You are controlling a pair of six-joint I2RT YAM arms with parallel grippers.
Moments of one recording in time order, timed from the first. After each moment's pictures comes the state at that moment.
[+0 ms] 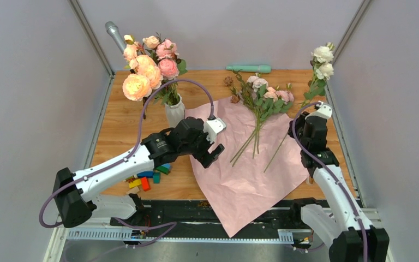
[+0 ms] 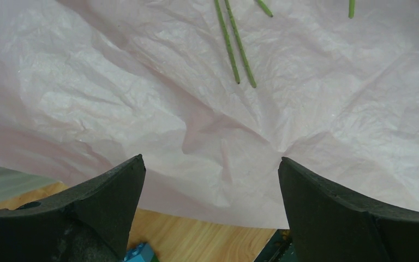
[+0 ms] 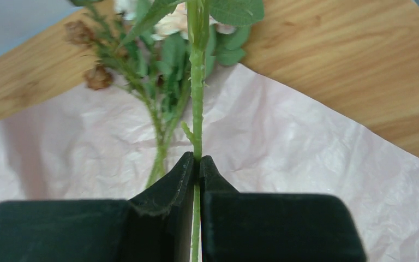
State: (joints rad) left arm -0.95 1.23 1.05 -0.52 -0.01 0.02; right arm 0.09 0.93 0.63 -0.12 0.22 0.47
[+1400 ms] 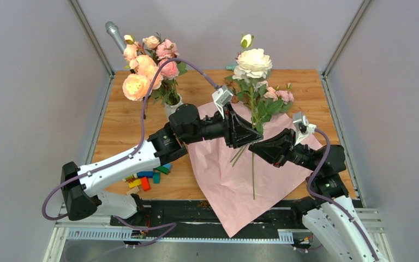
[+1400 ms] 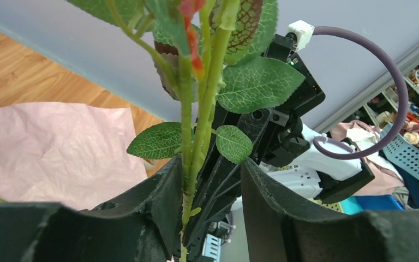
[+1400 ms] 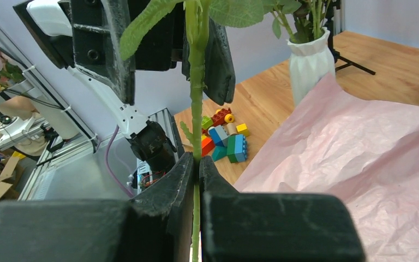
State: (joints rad) left arm -1.04 1.30 1.22 0.21 0.35 -0.59; right arm 0.33 0.50 0.56 0.24 -0.86 0.58
